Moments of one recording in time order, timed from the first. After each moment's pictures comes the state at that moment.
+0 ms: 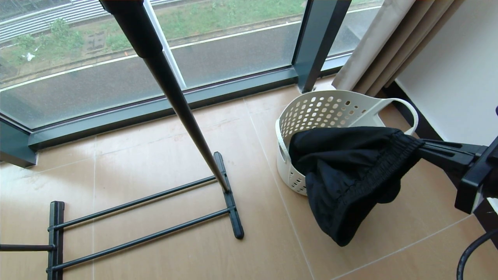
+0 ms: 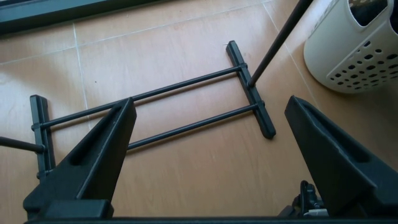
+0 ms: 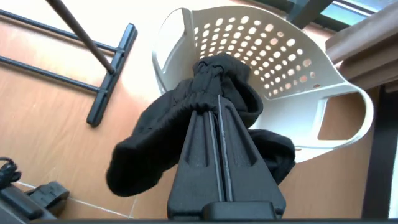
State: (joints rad) left arm 0.00 0.00 0.00 0.00 -0.02 -0.01; right arm 0.45 1.11 -0.70 -0.22 -0.05 -0.36
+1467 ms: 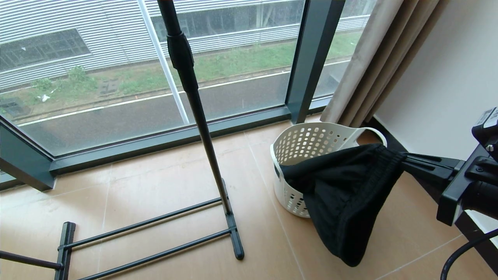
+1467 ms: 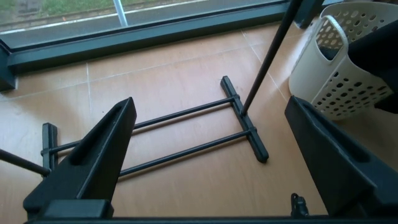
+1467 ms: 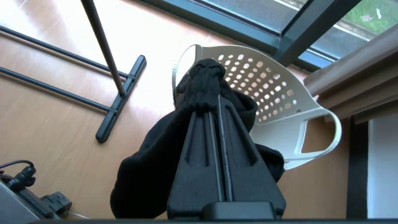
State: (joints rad) left arm 0.00 0.01 0.00 0.00 -0.02 -0.01; right arm 0.45 1.16 -0.62 -0.33 0.00 -0.35
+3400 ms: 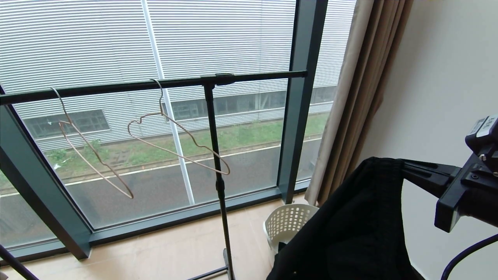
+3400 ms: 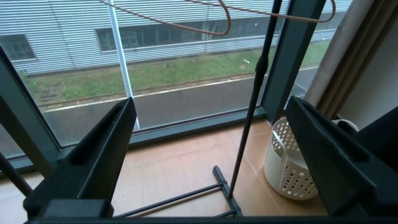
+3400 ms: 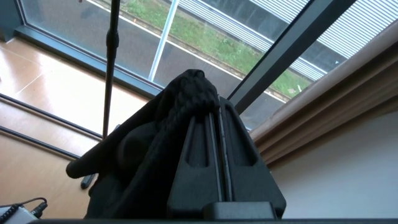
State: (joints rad) left arm 0.00 0.00 0.00 0.00 -0.01 -0.01; right arm 0.45 1.16 -0.59 -0.34 0.00 -0.35
